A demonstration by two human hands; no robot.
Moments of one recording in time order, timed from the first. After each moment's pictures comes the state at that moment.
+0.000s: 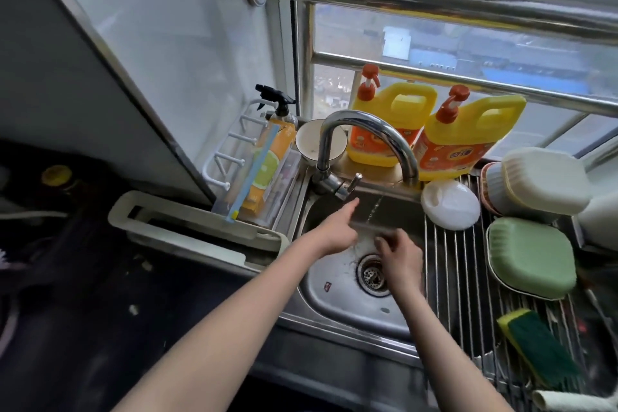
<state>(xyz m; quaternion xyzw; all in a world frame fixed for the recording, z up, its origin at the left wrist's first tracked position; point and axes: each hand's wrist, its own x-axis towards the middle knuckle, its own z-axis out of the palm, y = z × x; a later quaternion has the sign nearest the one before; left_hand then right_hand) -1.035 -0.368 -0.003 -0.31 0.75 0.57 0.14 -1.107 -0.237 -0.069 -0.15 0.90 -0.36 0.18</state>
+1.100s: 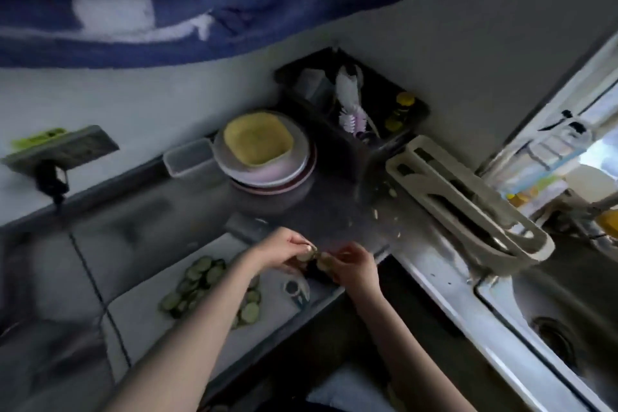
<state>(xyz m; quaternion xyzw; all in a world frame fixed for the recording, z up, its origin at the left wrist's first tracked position) -0.491 -0.392 -0.025 -0.57 0.54 0.61 -0.08 -0.649 -0.333 -0.035 -0.36 0.72 -0.33 0.49</state>
